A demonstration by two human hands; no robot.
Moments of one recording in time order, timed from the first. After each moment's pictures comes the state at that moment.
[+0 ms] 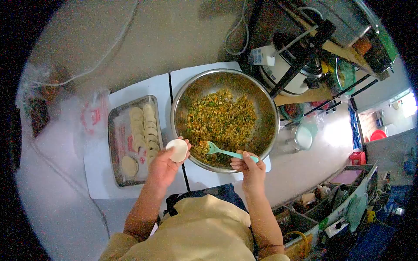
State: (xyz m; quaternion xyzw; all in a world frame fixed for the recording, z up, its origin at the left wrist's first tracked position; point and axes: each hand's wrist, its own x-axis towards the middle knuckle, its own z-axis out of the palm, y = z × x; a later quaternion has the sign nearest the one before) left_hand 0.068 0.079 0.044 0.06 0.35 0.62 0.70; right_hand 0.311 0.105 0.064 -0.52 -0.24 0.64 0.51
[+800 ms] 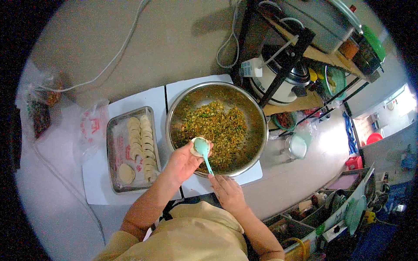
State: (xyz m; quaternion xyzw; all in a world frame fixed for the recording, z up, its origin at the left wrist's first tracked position) left_hand 0.128 0.129 0.055 0.03 0.29 0.56 0.78; right_hand 0.315 0.064 0.060 -0.37 -0.87 0.12 0.30
